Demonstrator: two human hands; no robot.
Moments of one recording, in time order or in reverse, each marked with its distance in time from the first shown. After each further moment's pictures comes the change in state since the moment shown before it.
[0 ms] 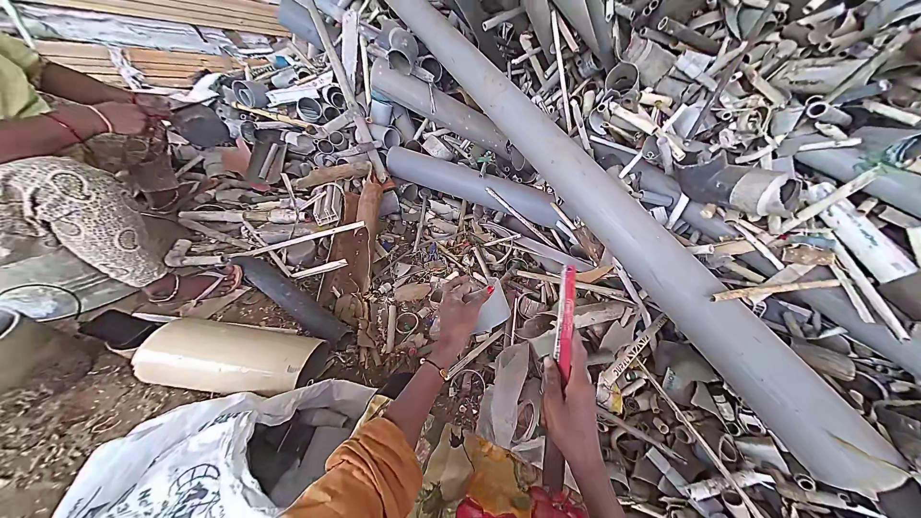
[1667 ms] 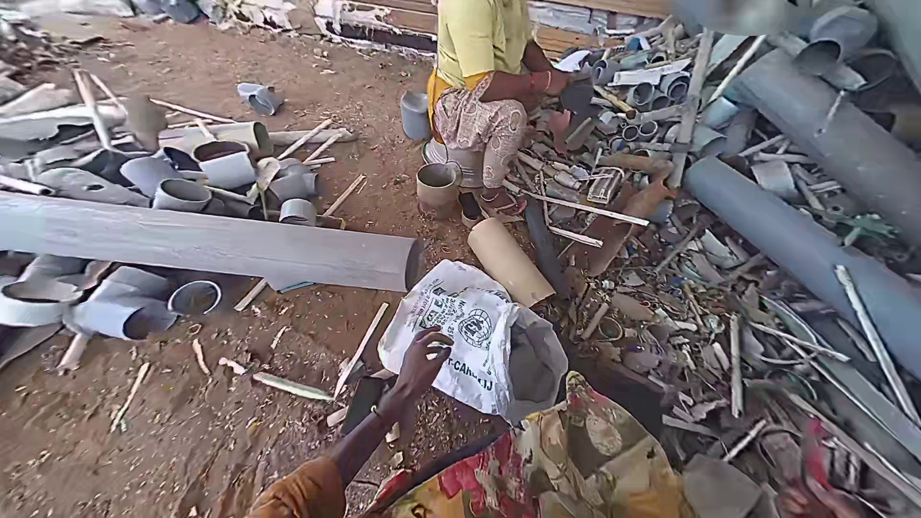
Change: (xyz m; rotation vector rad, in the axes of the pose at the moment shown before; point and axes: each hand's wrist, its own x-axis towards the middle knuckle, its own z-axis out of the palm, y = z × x) left_hand -0.325 -0.167 -0.357 0.120 0.686 -0.398; right_hand 0.028 0.007 0.079 0.647 -0.446 0.510
